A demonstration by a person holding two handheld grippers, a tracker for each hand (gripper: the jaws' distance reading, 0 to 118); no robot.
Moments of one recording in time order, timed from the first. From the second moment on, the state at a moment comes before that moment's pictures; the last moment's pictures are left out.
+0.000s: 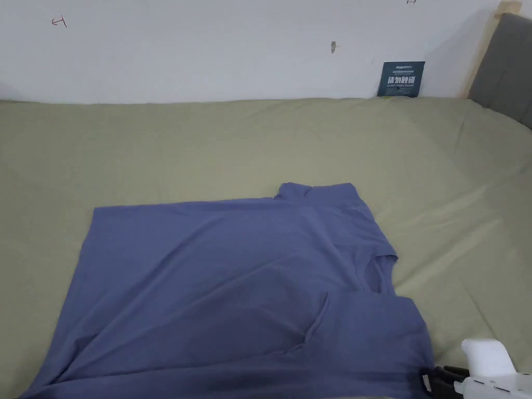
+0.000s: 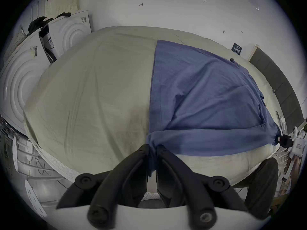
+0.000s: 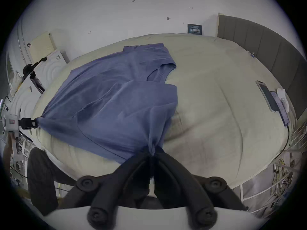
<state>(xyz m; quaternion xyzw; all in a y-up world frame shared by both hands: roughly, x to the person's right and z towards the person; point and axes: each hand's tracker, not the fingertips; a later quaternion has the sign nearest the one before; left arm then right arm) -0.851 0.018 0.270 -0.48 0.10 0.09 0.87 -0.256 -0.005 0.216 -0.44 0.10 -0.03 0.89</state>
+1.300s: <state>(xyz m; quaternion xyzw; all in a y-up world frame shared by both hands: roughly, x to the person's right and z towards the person) -0.890 0.023 0.079 -0.47 0.07 0.10 0.87 -0.292 0.028 0.008 -0.44 0.10 0.00 0.89</state>
